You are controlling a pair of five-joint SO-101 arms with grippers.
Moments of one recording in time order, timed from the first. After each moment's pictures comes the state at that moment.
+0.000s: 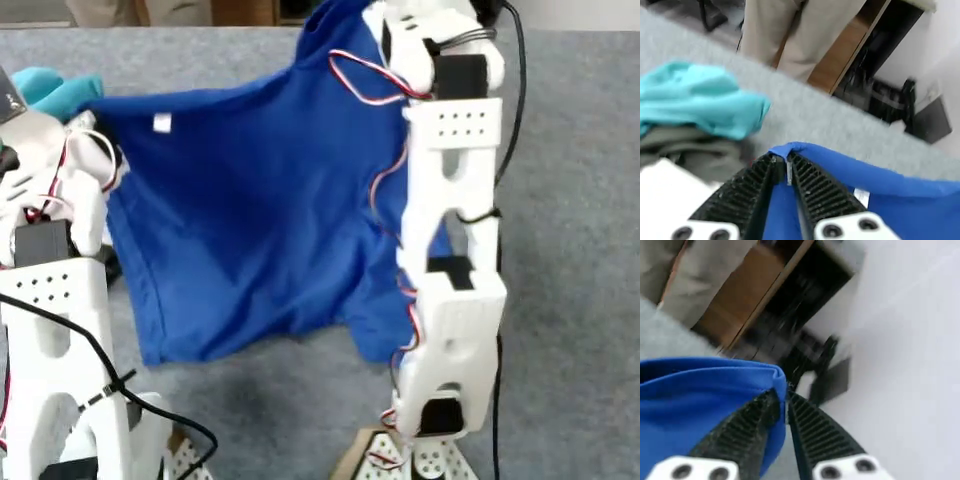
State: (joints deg) left arm -15.2 -36.7 30.2 38.4 8.9; right arm -7.6 33.7 -68.6 66.9 27.5
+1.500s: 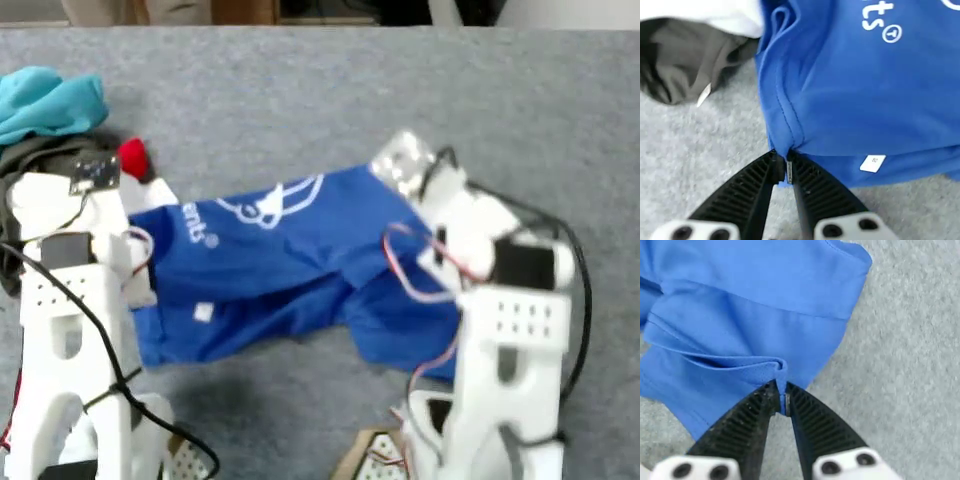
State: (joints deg) left arm -14.4 -36.7 41.6 81.4 -9.9; right arm 4.7 -44.7 34.4 79.8 44.9
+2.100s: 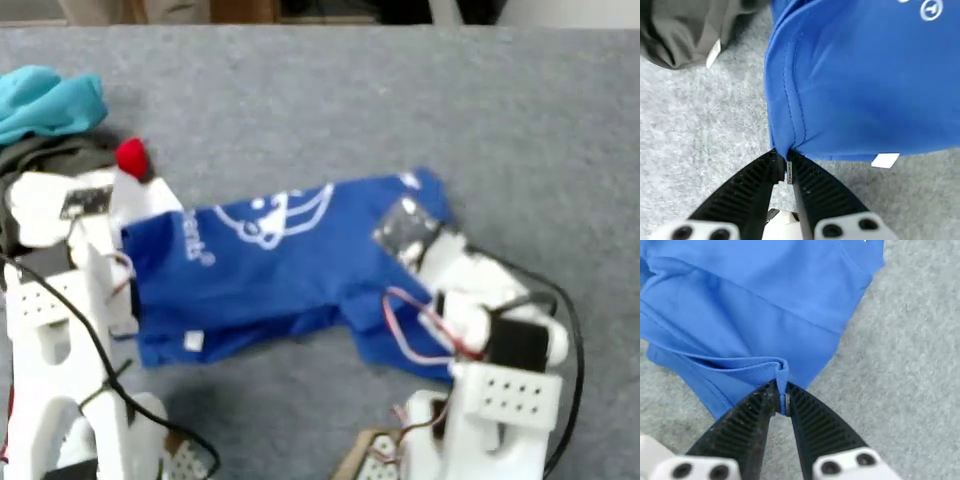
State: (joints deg) left arm -21.2 -36.7 49.4 81.7 -18.6; right arm 8.2 -63.8 53.1 81.4 48.0
